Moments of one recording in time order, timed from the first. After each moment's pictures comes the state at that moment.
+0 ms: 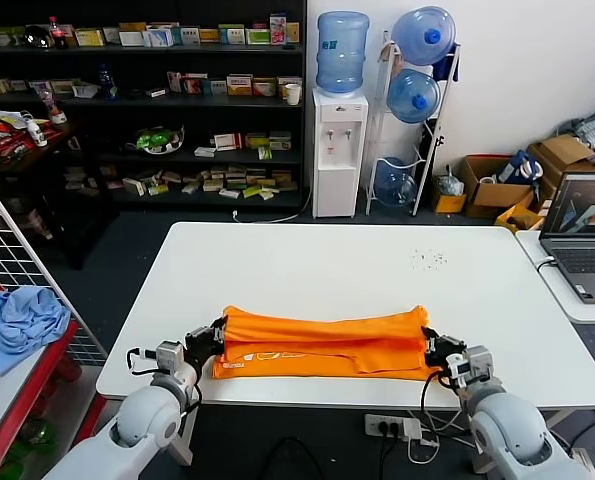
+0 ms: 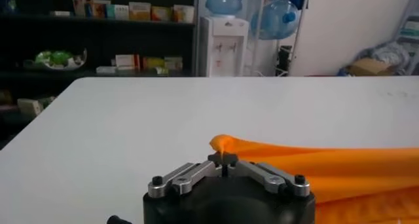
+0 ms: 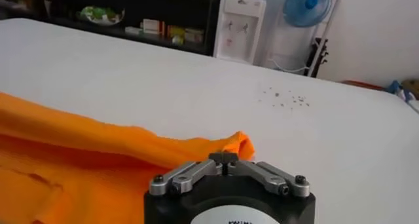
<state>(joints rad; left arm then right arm) 1.06 -0.92 -0.03 -1.69 -0.71 0.17 -0.23 -1.28 0.94 0.37 1.81 0.48 -0.42 0.11</state>
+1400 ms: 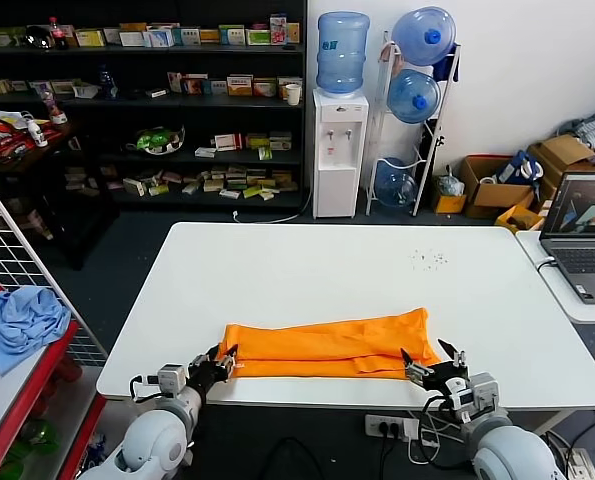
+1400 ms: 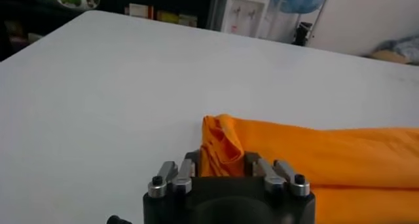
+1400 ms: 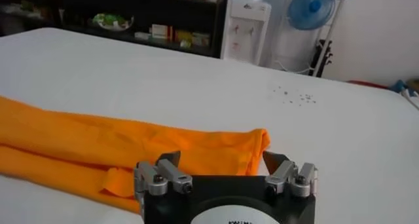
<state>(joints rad) 1.15 -0.99 -0.07 -1.70 -0.80 0.25 -0.27 -1.42 0.97 0.42 1.96 0.46 -0.40 0.13</state>
